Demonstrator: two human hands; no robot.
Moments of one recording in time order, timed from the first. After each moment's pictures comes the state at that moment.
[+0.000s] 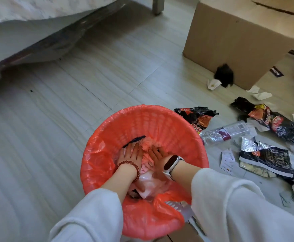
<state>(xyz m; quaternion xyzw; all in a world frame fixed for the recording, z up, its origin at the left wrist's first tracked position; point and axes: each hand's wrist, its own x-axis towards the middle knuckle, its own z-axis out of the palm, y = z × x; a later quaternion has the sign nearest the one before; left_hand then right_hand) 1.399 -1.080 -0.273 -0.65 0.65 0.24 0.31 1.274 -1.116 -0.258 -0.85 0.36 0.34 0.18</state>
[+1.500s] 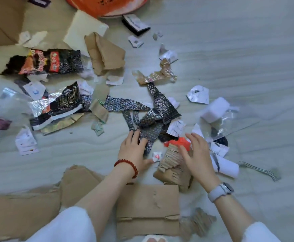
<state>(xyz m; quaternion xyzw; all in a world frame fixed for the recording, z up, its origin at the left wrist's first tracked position) 0.839 -0.986 -0.354 -0.35 0.89 0.22 0.19 0.688 -0.849 -0.349 -0.37 0.88 -0.22 0.20</state>
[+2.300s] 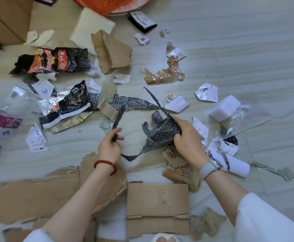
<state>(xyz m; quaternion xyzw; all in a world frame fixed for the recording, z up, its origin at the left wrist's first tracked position) 0.897 -1.023 -0.351 -0.59 0.63 0.47 -0.16 0.707 -0.921 -0.325 -0.40 0.84 -0.25 0.26</state>
